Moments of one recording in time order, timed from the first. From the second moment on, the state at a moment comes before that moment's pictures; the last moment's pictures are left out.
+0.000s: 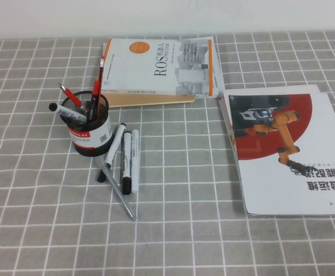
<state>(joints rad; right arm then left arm) 0.57 -0.01 0.00 -0.30 0.27 0.47 -0.01 -0.01 0.03 -0.04 0.39 -0.01</state>
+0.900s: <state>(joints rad) -0.06 -0.01 0.03 0.09 0.38 0.08 -0.01 -0.01 0.03 -0.04 0.39 -0.01</state>
